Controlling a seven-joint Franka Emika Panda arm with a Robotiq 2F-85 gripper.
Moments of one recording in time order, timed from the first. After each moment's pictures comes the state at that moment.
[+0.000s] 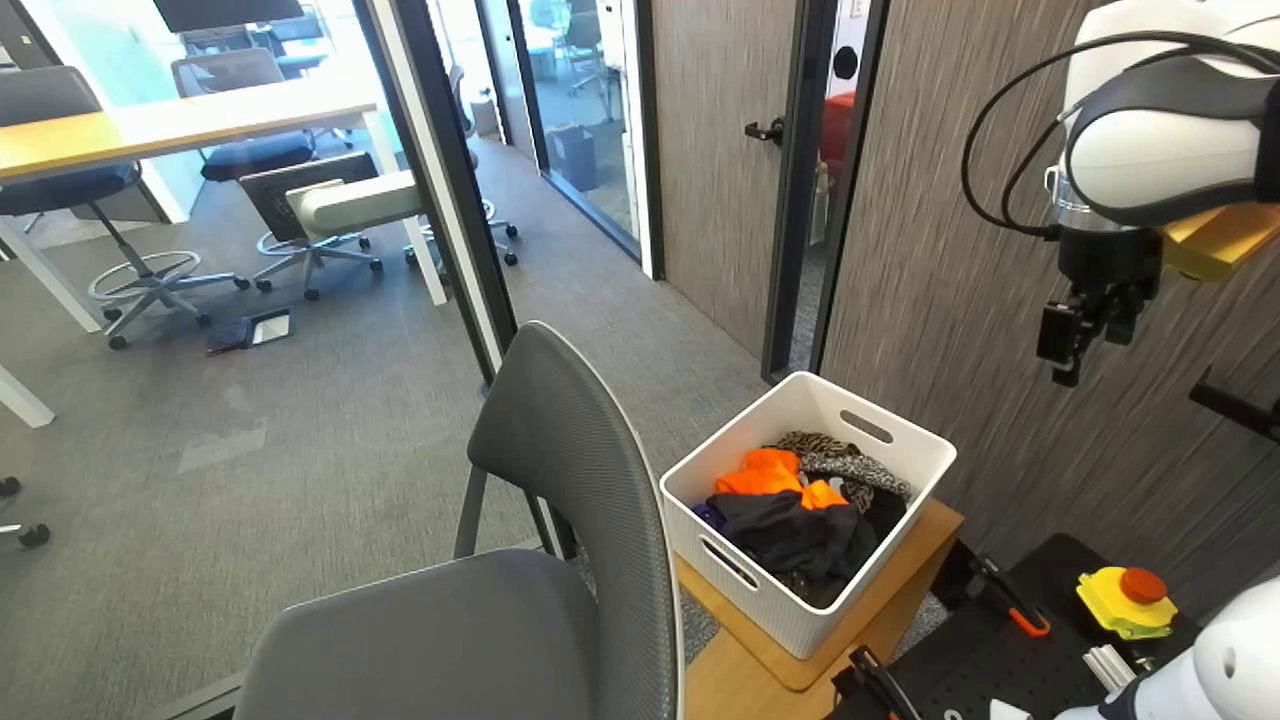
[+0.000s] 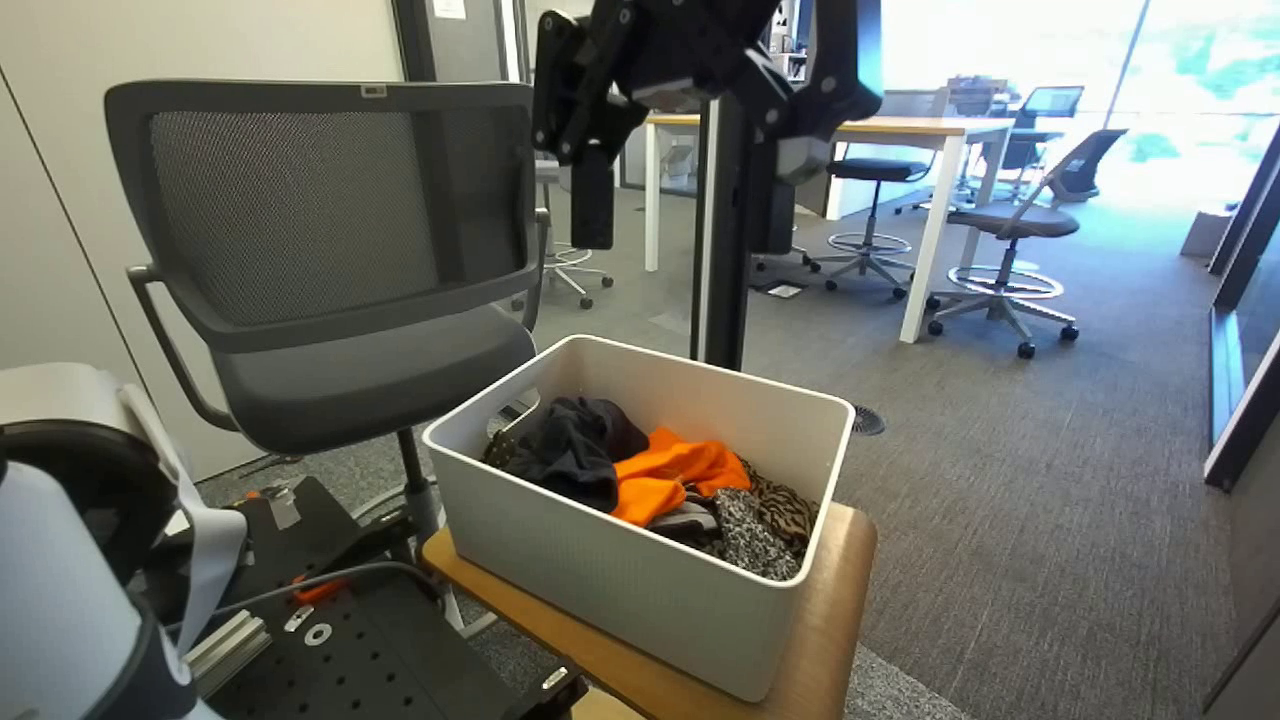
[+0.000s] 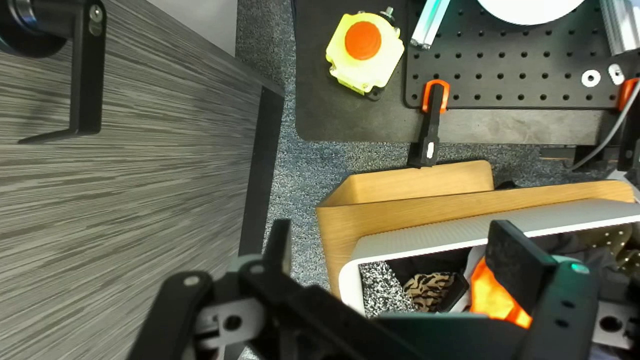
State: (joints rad) arm -0.17 -0.70 -0.14 -2.60 -0.33 1.73 -0.23
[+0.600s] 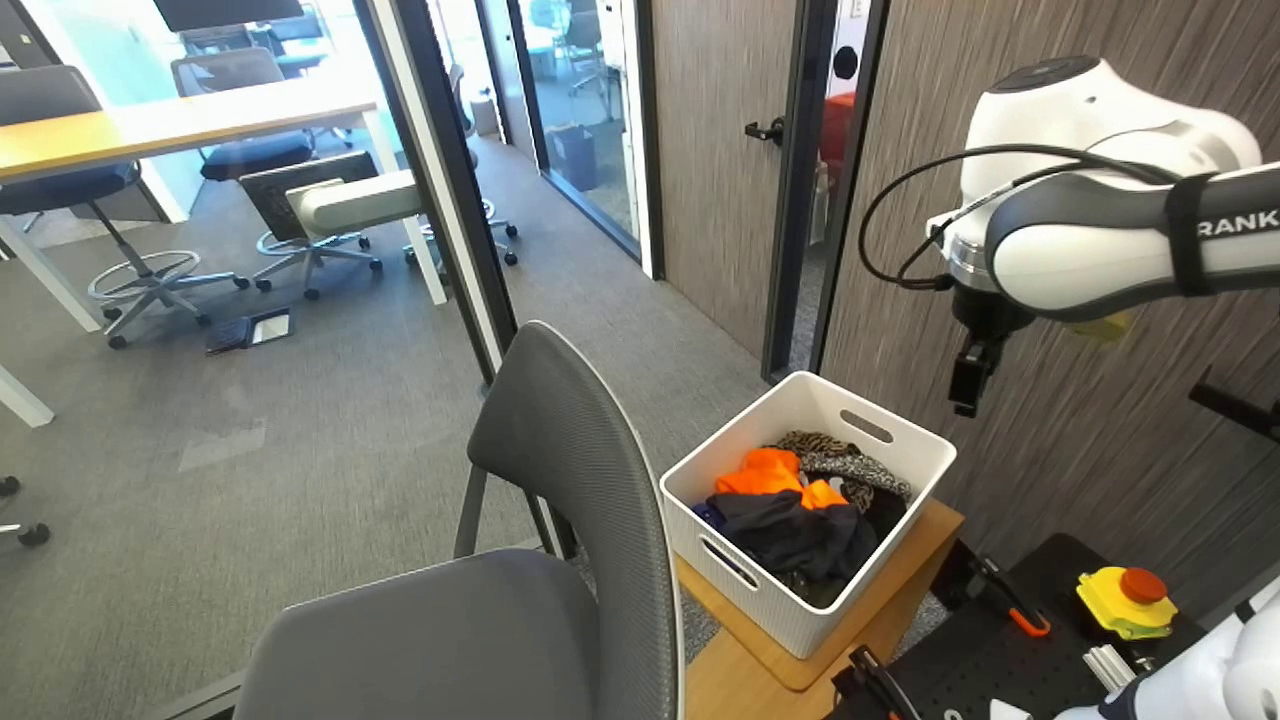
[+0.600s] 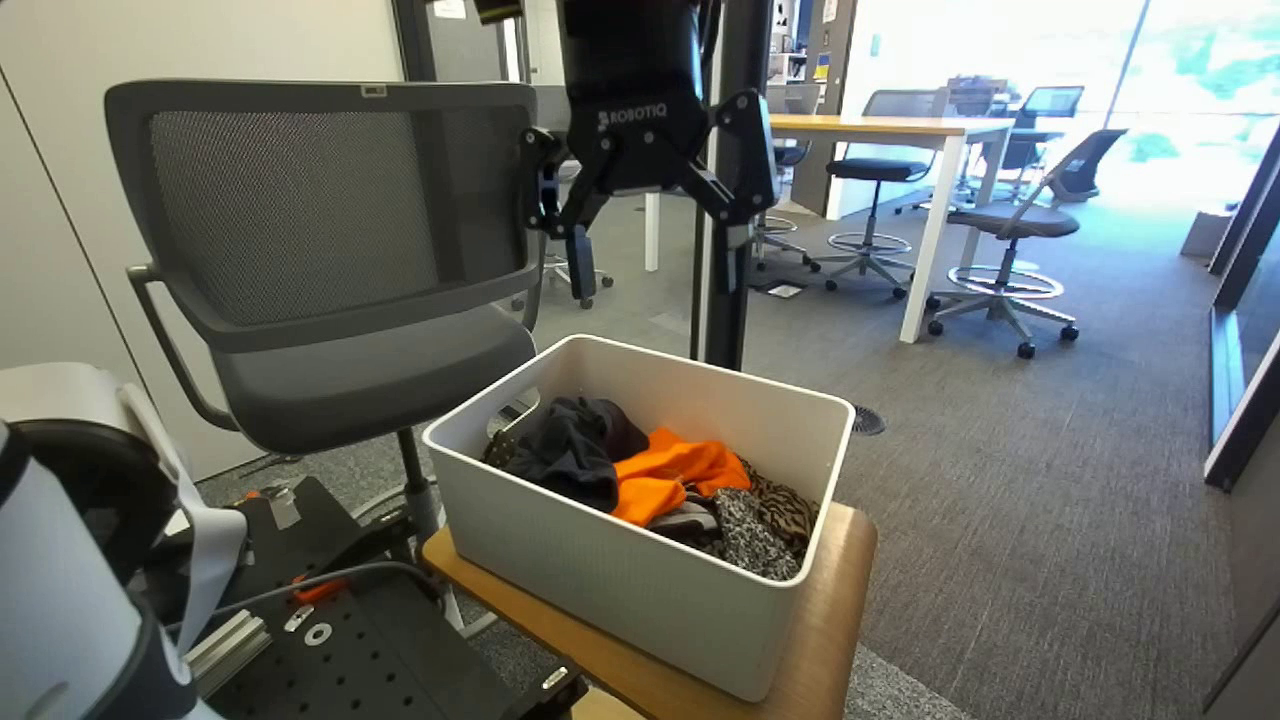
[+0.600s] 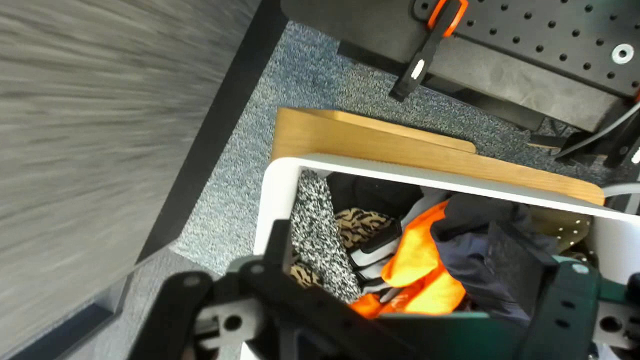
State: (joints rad) arm 0.01 -0.63 -0.13 -2.71 -0.33 2.02 -0.34
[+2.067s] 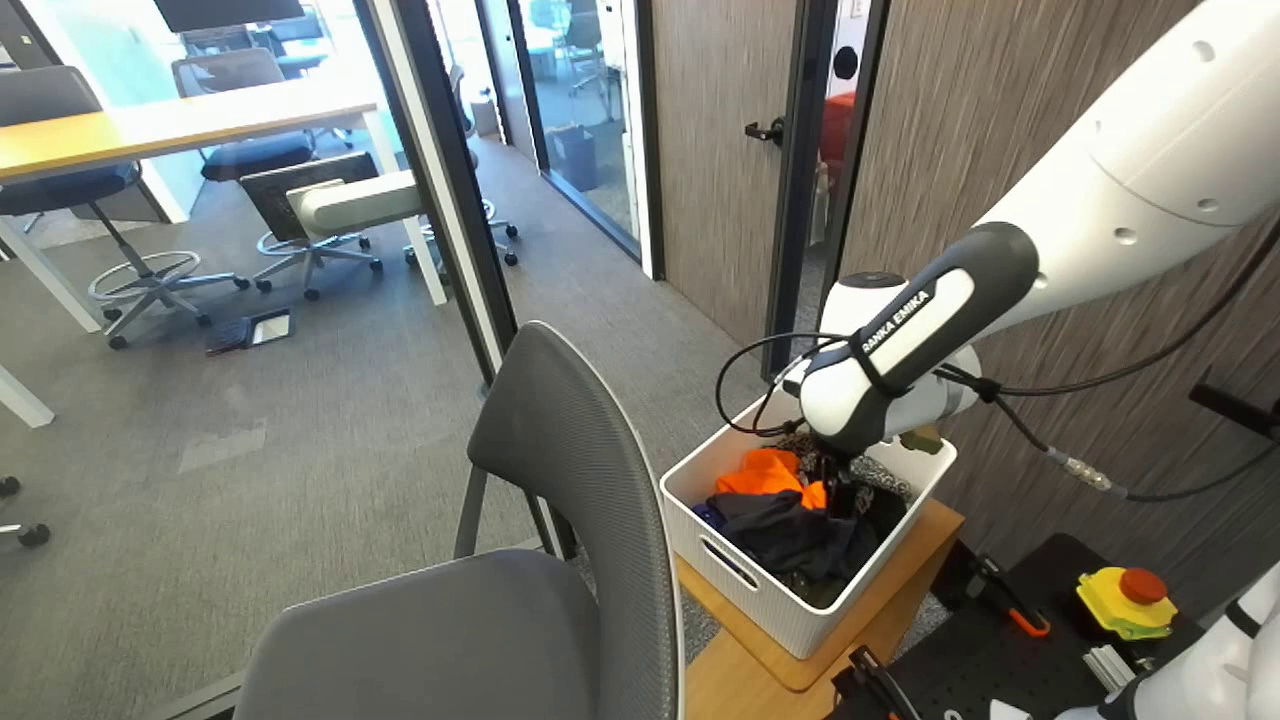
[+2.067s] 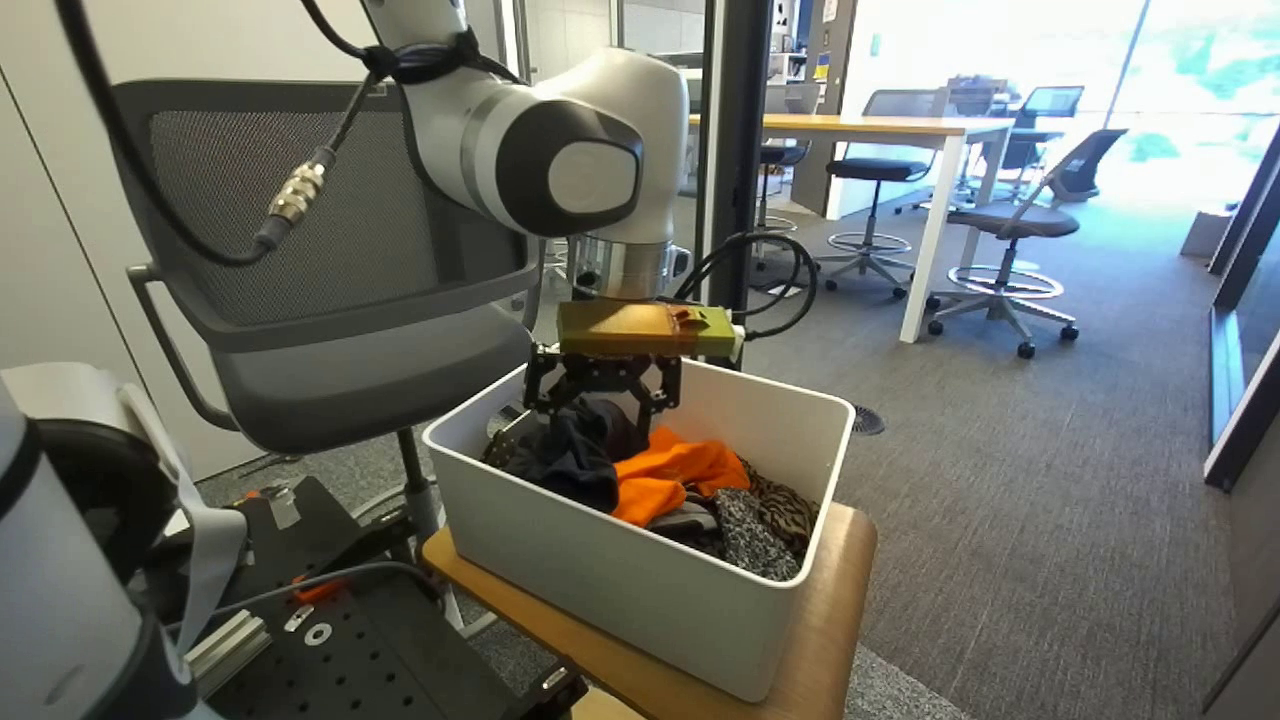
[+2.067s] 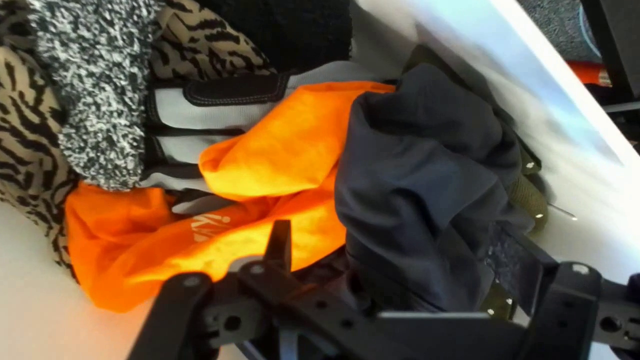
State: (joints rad) arm 0.13 0.08 -0.05 -2.67 0.18 2.65 -1.07
